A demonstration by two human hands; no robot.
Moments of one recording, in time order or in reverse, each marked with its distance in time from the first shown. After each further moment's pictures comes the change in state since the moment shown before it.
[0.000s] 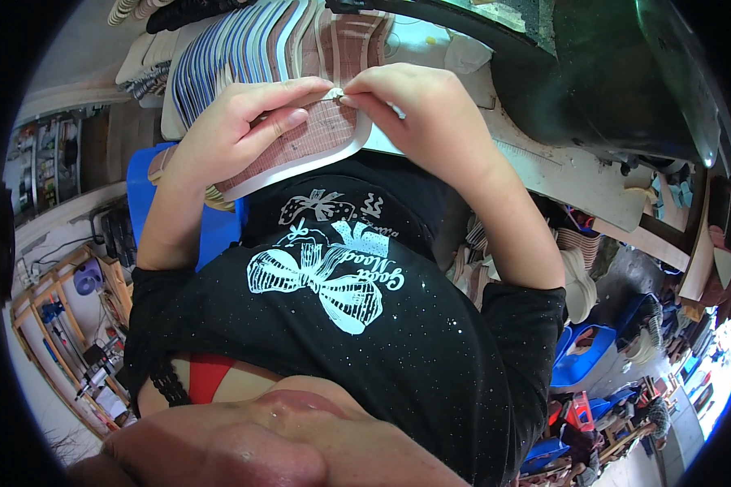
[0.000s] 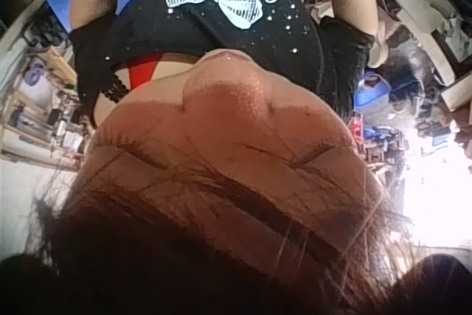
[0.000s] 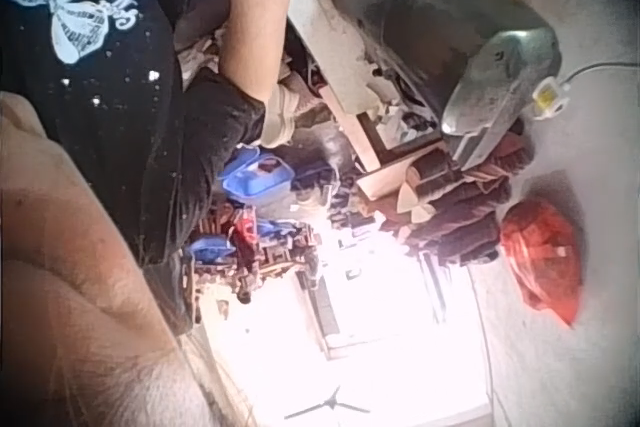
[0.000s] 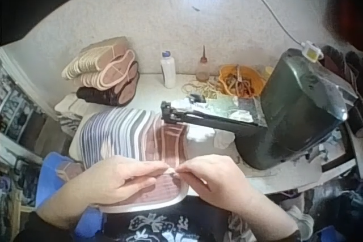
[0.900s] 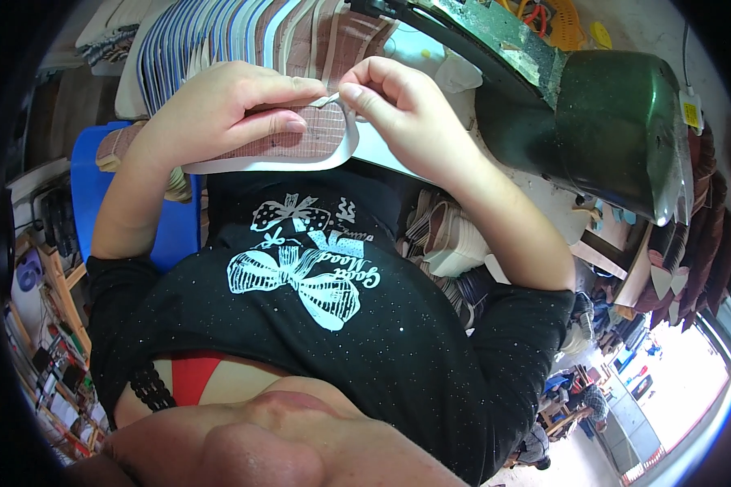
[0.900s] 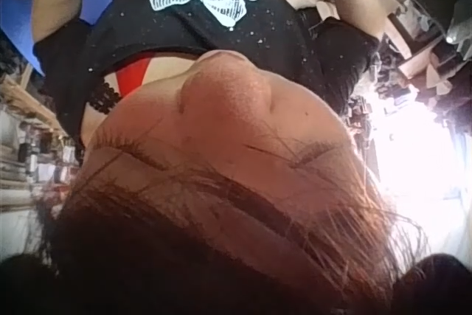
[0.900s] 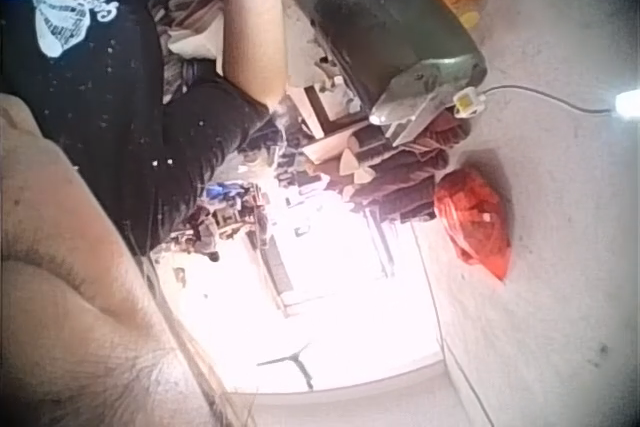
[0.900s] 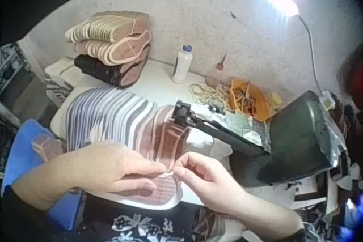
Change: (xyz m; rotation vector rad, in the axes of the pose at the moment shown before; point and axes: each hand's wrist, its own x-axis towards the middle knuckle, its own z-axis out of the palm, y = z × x) left_hand -0.002 -0.040 -0.013 -0.014 -0.060 0.048; right_hand 0.042 -0.004 0.010 0.600 -0.365 0.756
